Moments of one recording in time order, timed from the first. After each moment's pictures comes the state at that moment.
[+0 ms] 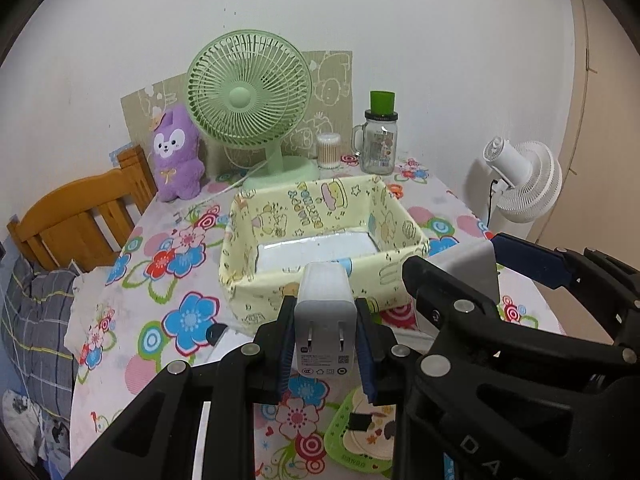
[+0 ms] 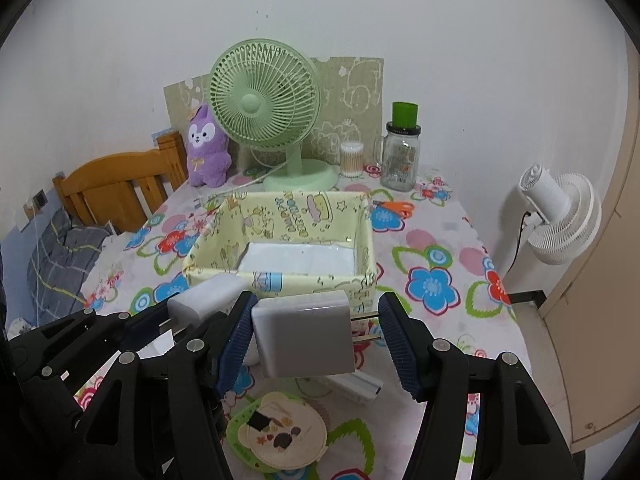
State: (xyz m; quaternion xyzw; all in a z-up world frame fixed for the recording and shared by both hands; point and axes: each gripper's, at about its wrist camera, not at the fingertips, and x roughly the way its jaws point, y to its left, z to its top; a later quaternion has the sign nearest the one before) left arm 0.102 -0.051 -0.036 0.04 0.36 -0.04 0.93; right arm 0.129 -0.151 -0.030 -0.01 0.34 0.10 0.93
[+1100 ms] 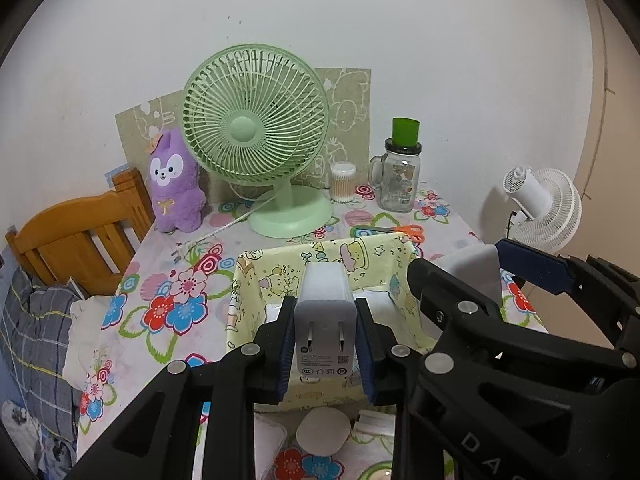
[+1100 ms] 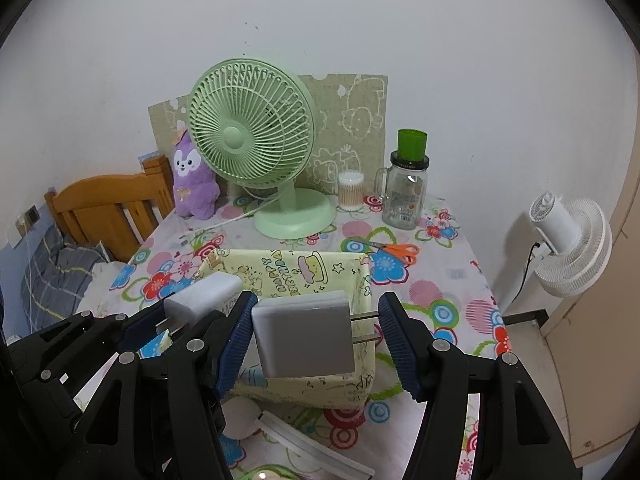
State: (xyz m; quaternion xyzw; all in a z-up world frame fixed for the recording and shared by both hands) left arm 0.181 -0.042 -0.017 0.03 0.34 -0.03 0.94; right arm 0.211 -0.146 -0.011 -0.01 0.33 0.09 0.94
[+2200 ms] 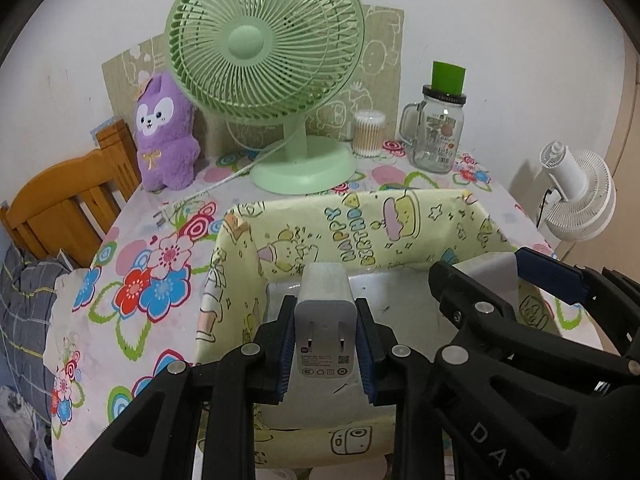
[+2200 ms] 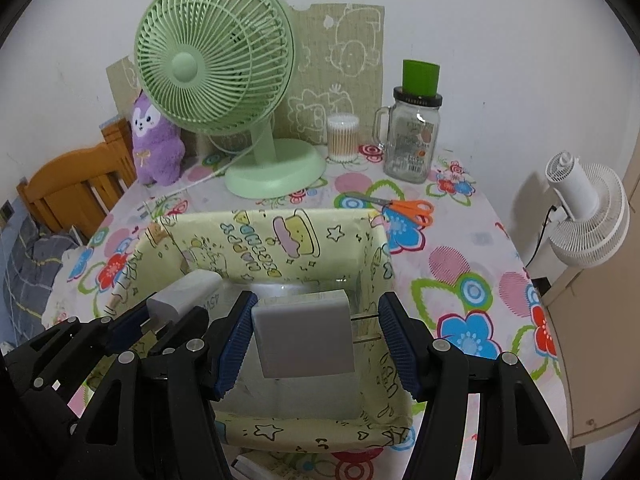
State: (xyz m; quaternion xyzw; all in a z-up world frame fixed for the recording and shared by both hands) left arm 0.243 -0.023 -0.088 0.02 0.40 -0.01 0.92; right arm 0.278 -0.131 -0.085 -0.01 0.40 0.06 0.91
